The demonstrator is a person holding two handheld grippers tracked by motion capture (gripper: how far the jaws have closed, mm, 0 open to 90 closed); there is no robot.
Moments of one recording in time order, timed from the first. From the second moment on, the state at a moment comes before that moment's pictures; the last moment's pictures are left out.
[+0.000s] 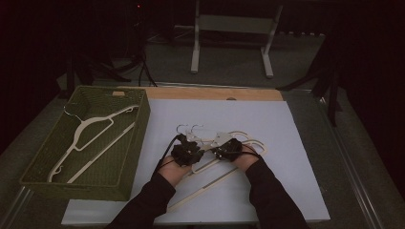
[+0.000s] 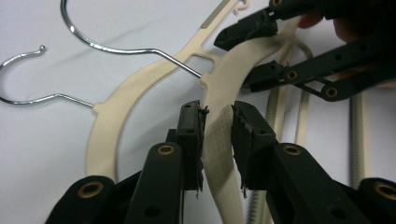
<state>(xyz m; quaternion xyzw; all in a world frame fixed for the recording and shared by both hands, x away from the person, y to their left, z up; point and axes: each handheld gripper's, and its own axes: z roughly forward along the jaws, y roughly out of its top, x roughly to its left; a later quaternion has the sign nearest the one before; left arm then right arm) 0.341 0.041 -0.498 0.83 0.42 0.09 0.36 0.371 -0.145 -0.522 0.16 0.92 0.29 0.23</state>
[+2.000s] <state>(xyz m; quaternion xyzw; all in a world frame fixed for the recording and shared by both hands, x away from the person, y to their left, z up) 0.335 0.077 -0.441 0.79 0.36 -0.10 0.49 0.276 -0.283 -0.464 0.32 0.70 0.62 0.16</state>
